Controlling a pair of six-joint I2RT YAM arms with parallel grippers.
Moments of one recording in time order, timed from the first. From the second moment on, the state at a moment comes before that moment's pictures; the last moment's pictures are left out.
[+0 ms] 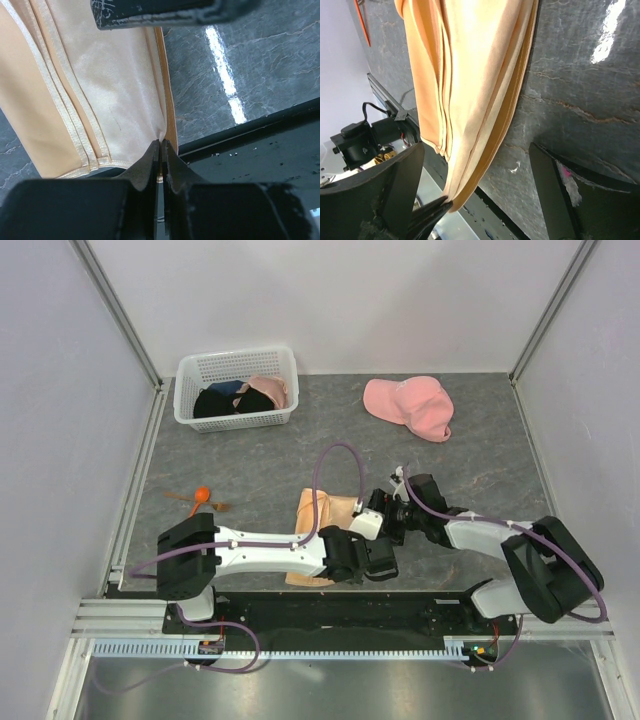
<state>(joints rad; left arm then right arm) -1.40 1.72 1.22 -0.80 -0.43 -0.93 0.49 1.38 0.46 0.15 -0.57 0.86</state>
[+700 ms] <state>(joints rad) -1.40 1.66 1.18 -0.79 -0.43 -0.94 0.51 1.52 0.47 0.30 -0.56 0.90</state>
